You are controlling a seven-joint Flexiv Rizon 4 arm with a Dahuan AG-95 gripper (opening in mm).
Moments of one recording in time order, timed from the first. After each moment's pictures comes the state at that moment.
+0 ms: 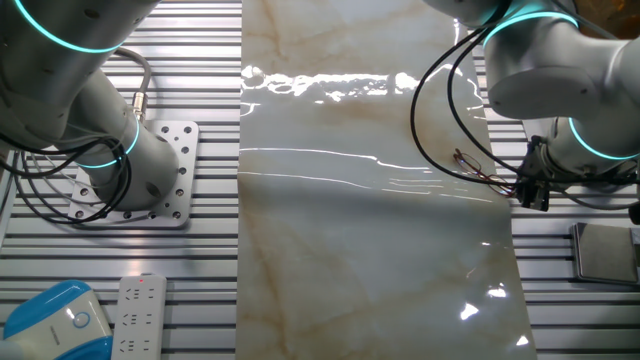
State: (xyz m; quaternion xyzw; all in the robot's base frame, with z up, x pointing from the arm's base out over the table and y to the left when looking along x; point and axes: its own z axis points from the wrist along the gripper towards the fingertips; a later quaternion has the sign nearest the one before) arm 0.725 -0.044 0.025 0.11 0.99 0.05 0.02
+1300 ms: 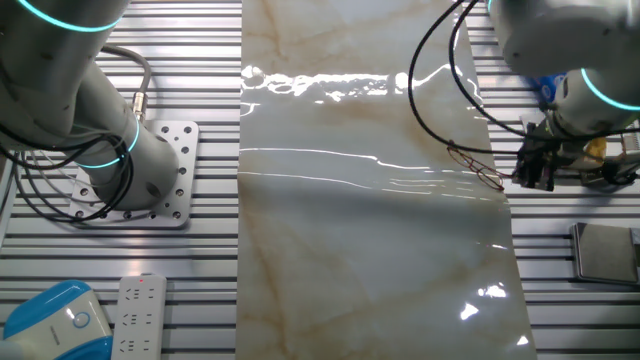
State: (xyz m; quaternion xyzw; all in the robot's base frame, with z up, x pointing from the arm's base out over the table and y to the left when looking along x) arm 0.707 -0.032 0.069 0.09 1.00 0.00 0.00
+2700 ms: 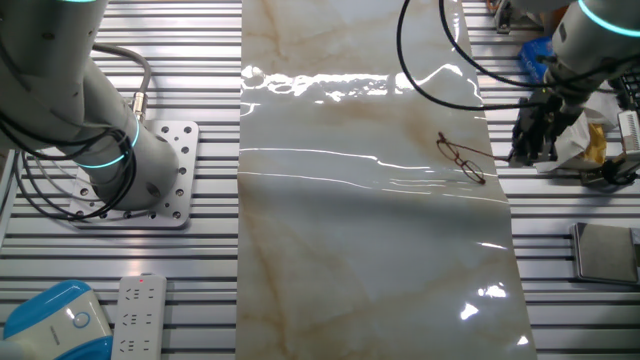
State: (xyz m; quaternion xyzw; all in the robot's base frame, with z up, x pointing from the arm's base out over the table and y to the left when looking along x) arm 0.690 -0.021 0.110 0.04 0.99 -0.09 -0.01
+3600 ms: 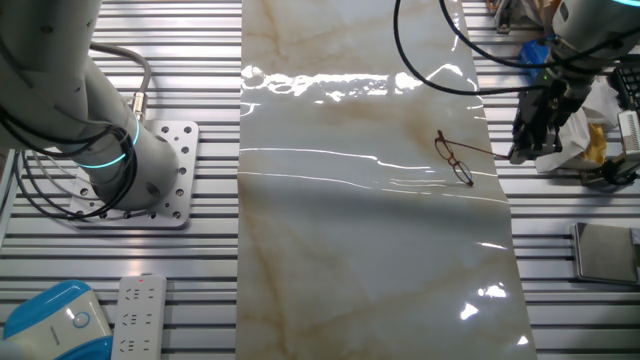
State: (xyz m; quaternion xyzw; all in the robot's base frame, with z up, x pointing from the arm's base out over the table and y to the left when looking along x) arm 0.675 -0.029 0.141 0.03 0.99 -0.11 -0.02
